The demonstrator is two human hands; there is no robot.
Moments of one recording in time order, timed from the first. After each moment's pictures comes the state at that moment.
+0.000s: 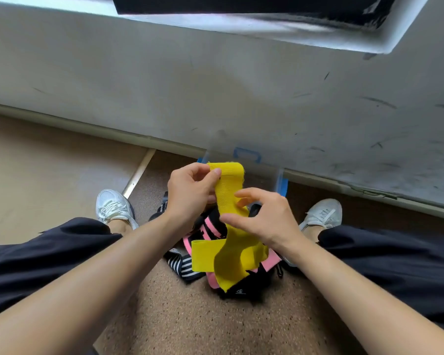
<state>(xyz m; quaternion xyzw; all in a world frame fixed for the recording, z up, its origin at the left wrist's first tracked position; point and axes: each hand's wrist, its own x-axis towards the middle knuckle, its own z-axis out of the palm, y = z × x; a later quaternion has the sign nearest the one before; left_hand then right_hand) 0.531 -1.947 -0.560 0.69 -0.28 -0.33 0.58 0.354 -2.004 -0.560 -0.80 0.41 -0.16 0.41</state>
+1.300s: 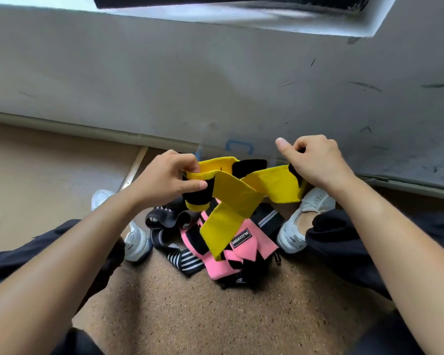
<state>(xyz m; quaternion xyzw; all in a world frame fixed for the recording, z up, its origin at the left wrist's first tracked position) 0.589 -1.936 -0.527 0.69 -0.65 -0.21 0.24 0.319 -2.084 -0.504 -0.80 0.53 -0.15 0.25</state>
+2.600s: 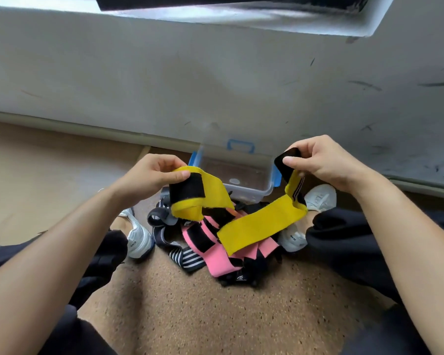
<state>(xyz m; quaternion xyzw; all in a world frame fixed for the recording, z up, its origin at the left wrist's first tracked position) 0.612 -1.925 -0.536 0.65 -0.48 -0.44 0.39 0.289 -2.110 -0.516 -0.78 0.38 -0.13 0.48</state>
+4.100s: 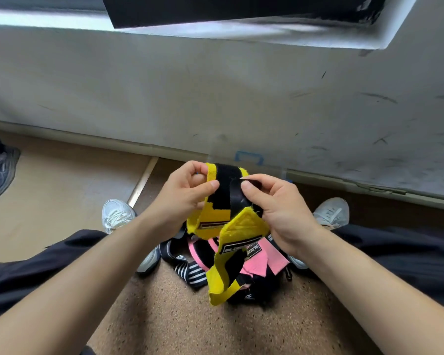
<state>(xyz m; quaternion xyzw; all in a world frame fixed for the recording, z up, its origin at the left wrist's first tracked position) 0.553 -1.930 -0.530 0.60 -0.34 -0.48 0.55 0.368 -2.002 -0.536 -0.50 0.35 -0.31 0.73</state>
